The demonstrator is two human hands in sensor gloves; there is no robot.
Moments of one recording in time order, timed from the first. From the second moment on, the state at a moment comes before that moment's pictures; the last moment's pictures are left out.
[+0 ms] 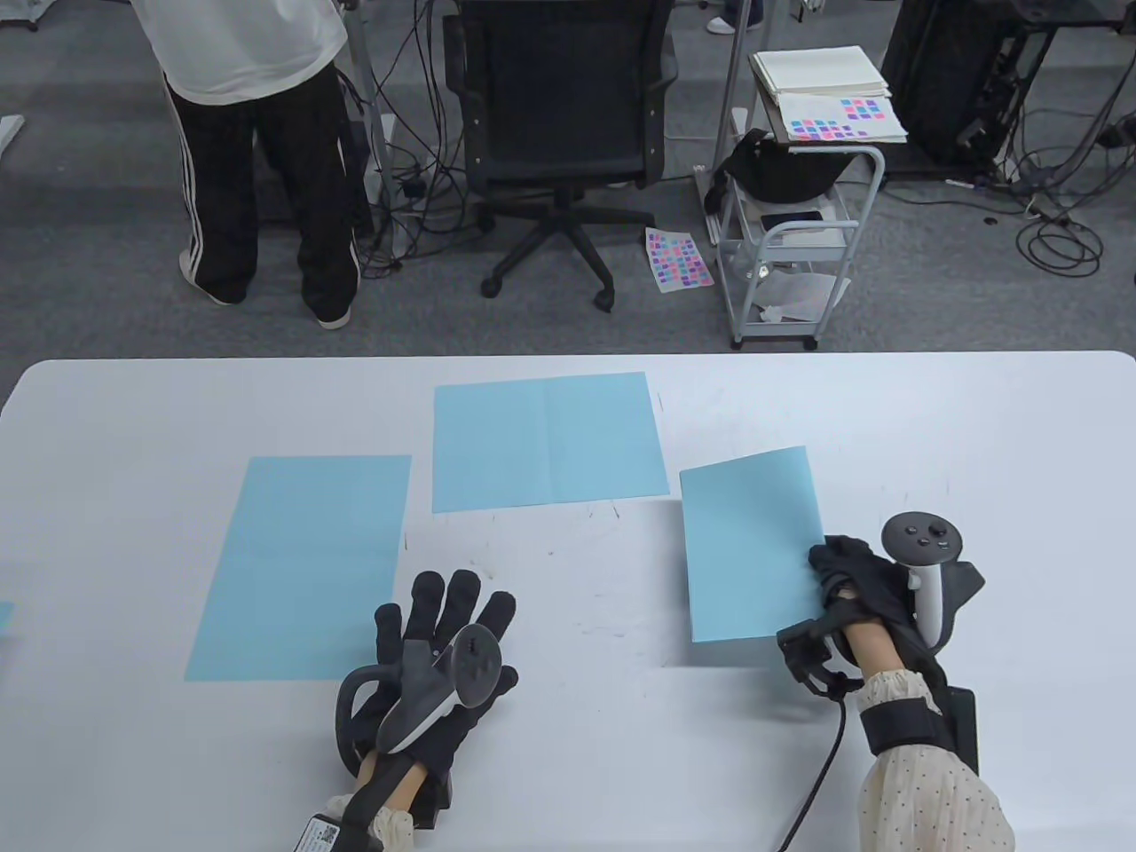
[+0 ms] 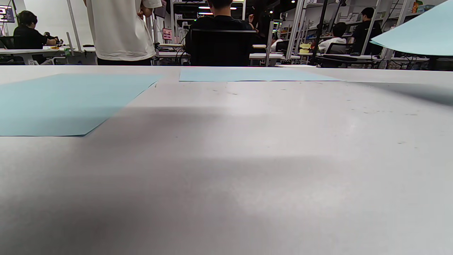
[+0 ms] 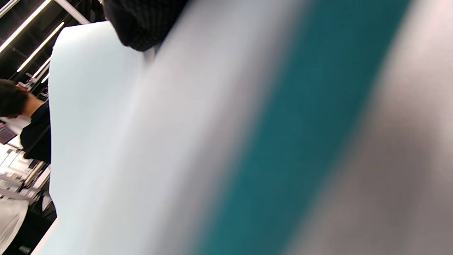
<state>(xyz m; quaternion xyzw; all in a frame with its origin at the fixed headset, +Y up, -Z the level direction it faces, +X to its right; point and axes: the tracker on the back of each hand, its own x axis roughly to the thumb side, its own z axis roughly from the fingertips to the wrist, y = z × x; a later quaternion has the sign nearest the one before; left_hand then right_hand) -0.162 -0.729 -0.290 -0.07 -0.01 0.01 1.00 0.296 -0.737 -0.380 -0.33 0.04 0.85 0.41</state>
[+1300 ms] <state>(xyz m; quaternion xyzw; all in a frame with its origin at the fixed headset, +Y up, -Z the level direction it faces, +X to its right) -0.174 -0.723 -0.289 -0.08 -0.02 0.02 1.00 0.081 -0.710 -0.483 -0.13 0.13 0.96 0.20</state>
